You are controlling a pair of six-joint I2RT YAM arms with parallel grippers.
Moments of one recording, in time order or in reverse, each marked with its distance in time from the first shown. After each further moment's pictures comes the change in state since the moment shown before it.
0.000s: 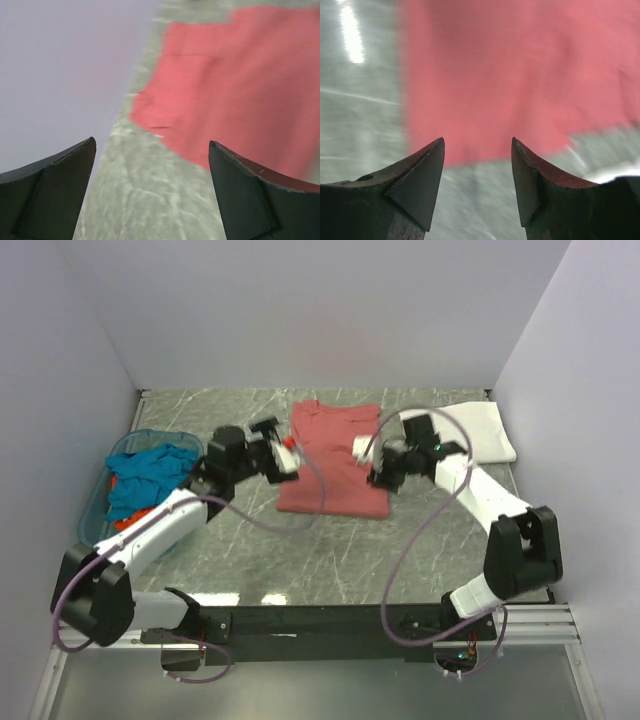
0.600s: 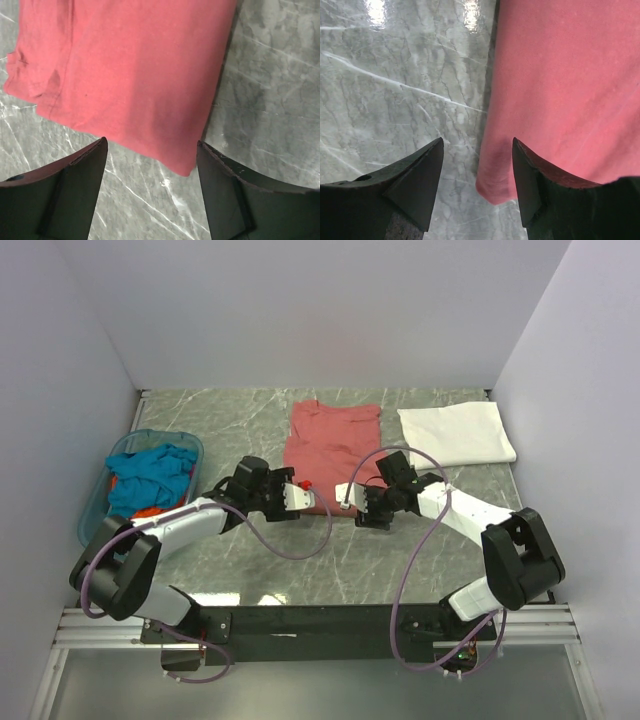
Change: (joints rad) left arm -0.096 0.089 -0.237 -0.085 -0.003 0.143; right arm 0.233 -0.087 -0.338 0.115 0.135 -0.017
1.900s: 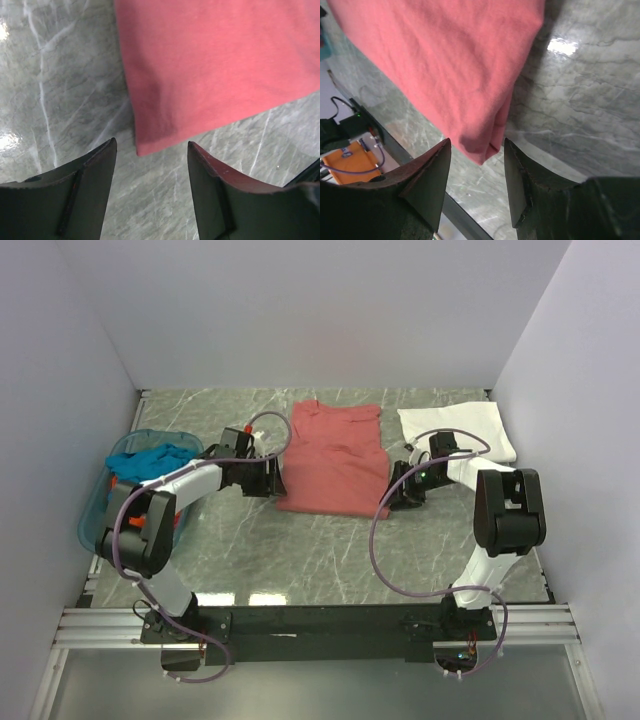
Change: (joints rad) left arm 0.245 0.237 0.285 -0.334 0.079 -1.271; right arm -0.463 0.316 0.184 -0.098 -0.286 1.194
